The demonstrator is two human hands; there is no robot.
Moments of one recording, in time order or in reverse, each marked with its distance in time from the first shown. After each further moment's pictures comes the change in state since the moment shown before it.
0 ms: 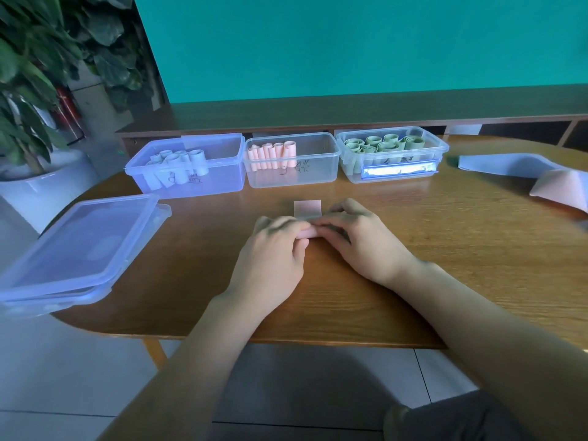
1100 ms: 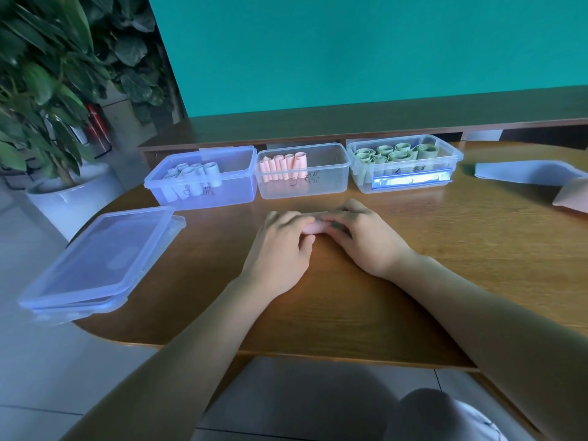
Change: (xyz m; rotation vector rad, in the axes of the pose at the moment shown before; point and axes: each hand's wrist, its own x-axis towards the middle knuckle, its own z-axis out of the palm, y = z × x) left_hand 0.035 -0.017 0.014 0.023 -0.015 0.002; right_hand 0.027 0.014 0.000 -0.030 -0.081 0.026
